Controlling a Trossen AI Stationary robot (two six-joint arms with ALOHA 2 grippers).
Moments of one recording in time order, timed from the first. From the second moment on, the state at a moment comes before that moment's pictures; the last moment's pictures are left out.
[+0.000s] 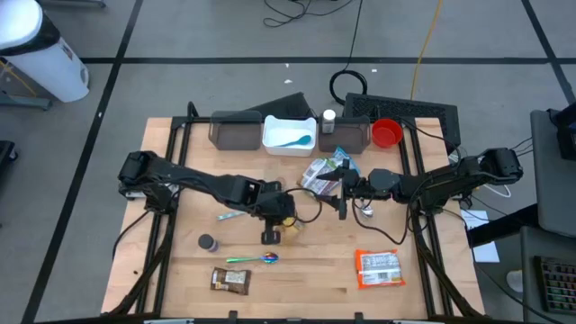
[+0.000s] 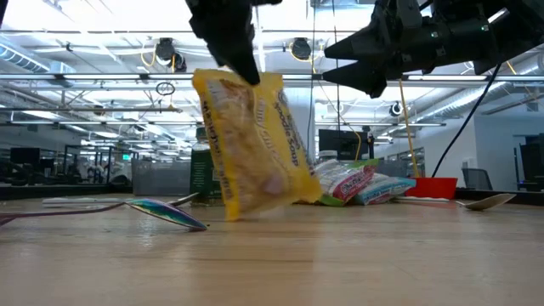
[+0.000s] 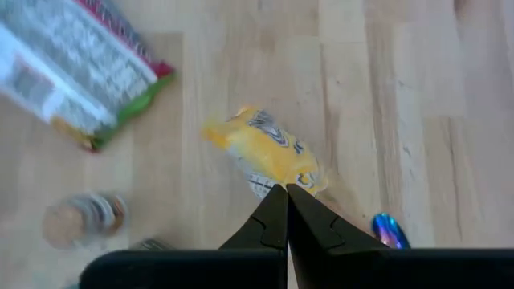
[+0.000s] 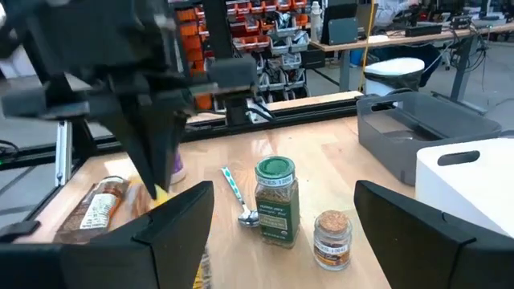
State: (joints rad) left arm -0.19 1.75 1.47 -0.75 -0.05 -0.12; right arm 0.05 1.24 0.44 0.73 0.15 0.14
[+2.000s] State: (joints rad) left arm -0.12 1.69 1.61 -0.89 0.00 0.01; right arm 0.07 1.56 0.61 0.92 -0.10 0.09
